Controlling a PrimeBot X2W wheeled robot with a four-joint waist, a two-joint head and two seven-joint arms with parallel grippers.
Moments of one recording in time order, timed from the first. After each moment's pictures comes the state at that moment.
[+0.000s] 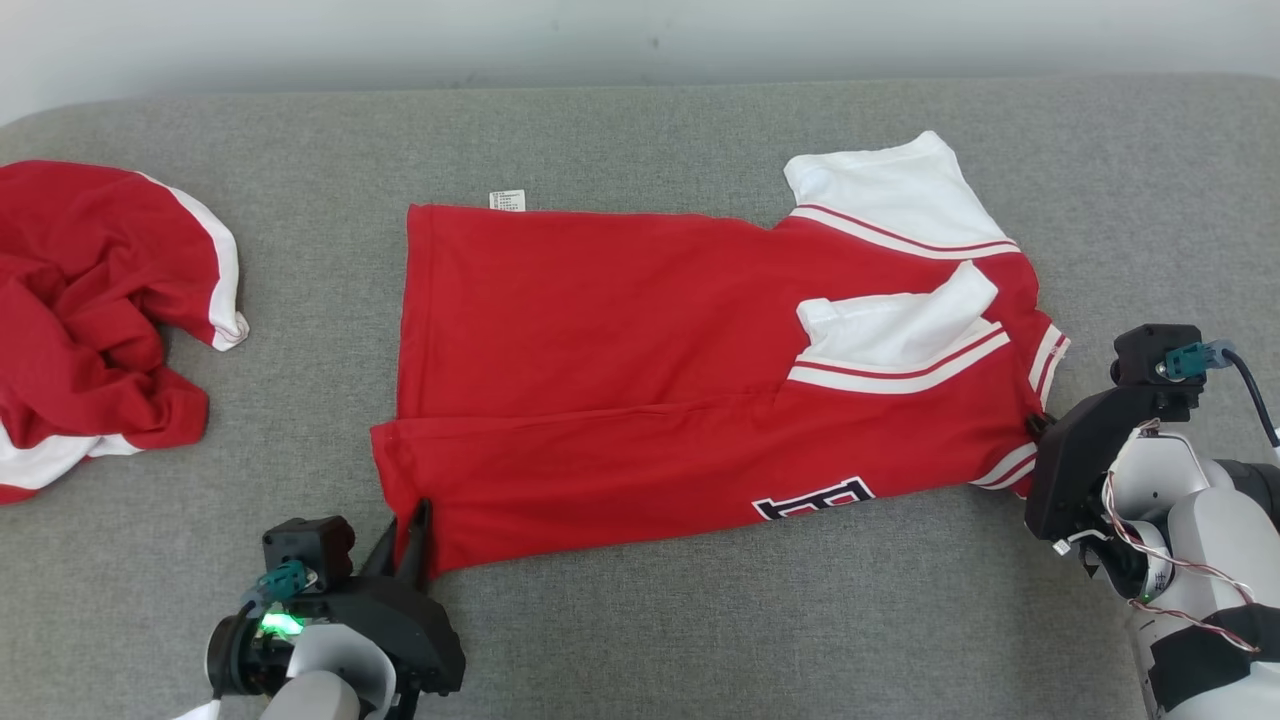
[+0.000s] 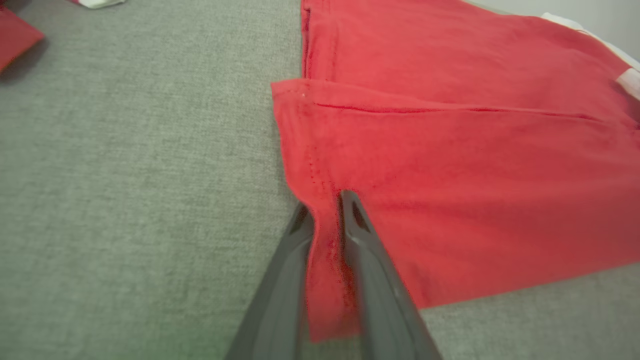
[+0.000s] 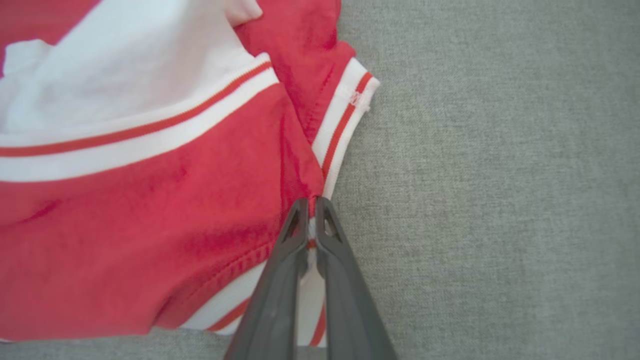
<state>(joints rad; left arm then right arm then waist) -0.38 0.15 -0.33 0.62 -0.48 0.03 -0.15 -0.53 -0.20 -0.07 0.53 0.20 0.13 0.57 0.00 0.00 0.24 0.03</state>
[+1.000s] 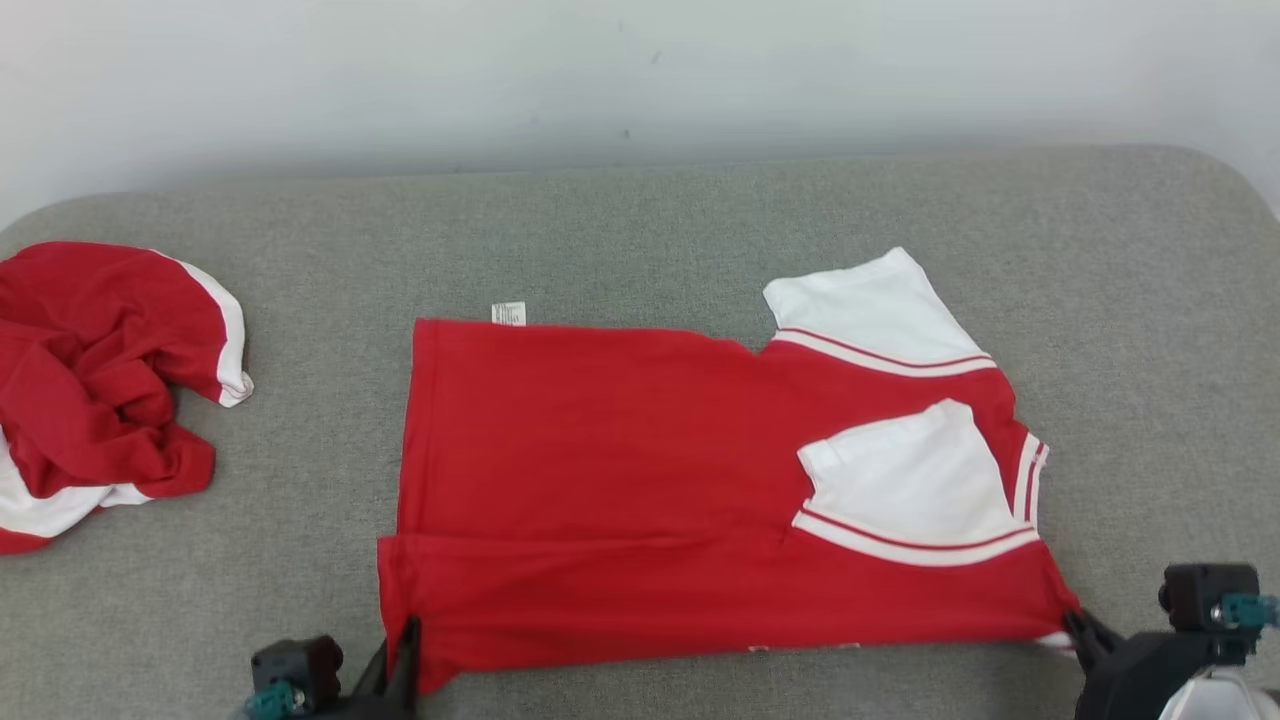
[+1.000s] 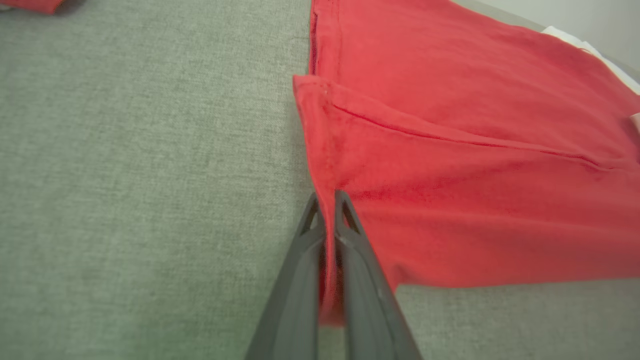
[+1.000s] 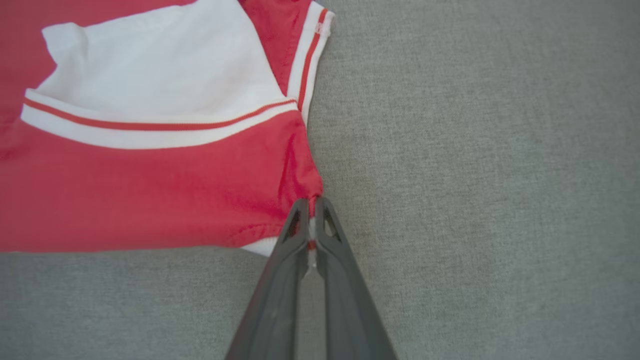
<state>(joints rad) -0.19 0.18 -0.33 0.51 -0.53 0.06 -0.15 -0.01 -0.20 -0.11 0.12 0.28 0.13 0.50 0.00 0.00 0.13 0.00</state>
